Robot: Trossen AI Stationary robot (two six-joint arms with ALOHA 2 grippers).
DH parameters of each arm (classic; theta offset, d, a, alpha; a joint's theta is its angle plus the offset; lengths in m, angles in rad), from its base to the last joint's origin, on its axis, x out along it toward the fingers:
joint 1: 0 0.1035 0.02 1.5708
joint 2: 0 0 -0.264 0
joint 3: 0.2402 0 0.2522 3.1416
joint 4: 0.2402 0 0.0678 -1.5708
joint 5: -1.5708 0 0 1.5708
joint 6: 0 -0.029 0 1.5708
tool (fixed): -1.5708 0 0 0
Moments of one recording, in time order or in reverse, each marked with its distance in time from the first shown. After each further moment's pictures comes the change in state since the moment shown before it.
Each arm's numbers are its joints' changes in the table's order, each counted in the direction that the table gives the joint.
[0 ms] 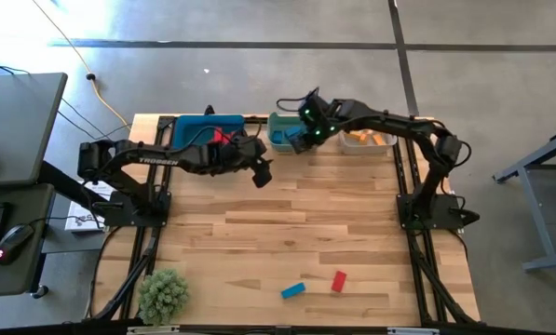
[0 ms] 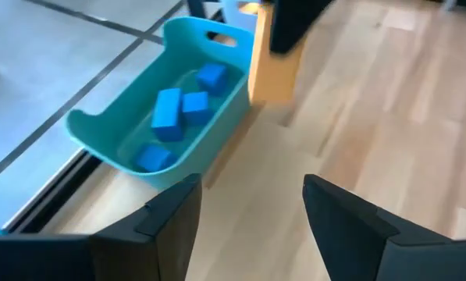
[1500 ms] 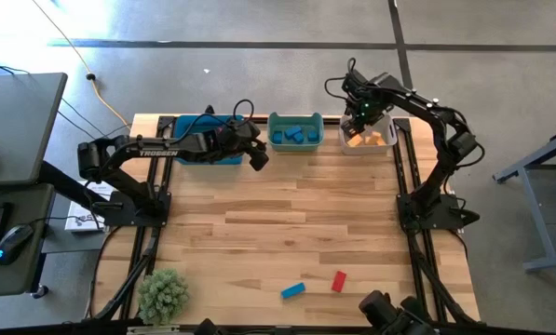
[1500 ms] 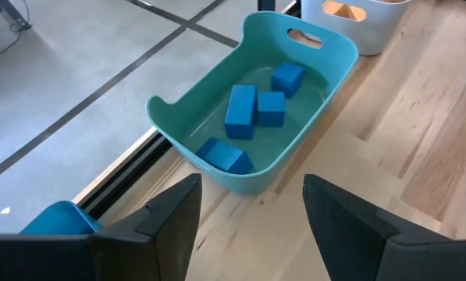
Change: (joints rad) left arm 0.160 0.000 0.000 0.001 0.001 0.000; right arm -0.419 0.066 -0.073 0.407 0.301 0.462
